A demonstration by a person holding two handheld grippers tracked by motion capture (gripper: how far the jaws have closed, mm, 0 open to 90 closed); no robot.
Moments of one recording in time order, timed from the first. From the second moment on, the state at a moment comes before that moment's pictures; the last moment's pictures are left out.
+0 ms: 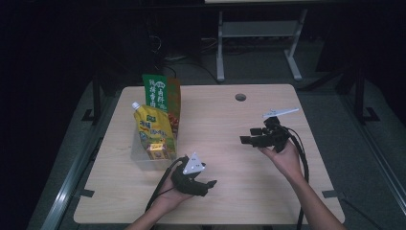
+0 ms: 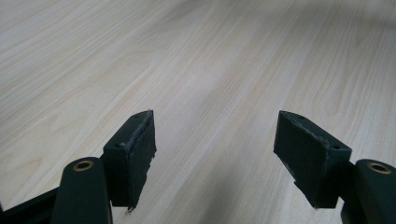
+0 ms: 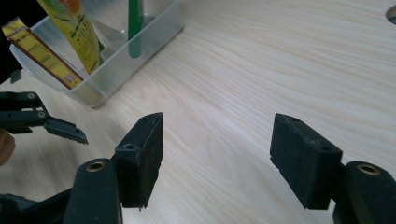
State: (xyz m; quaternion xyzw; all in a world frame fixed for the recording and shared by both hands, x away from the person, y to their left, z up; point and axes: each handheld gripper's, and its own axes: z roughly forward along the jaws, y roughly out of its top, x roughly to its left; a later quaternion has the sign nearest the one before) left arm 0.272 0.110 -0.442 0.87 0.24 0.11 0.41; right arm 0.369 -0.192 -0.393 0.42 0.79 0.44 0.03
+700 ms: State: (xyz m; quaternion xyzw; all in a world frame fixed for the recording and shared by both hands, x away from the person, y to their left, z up) left arm 0.272 0.112 -0.443 0.87 0.24 0.11 0.41; right arm 0.333 -0.225 -0.422 0.44 0.78 0.44 0.02
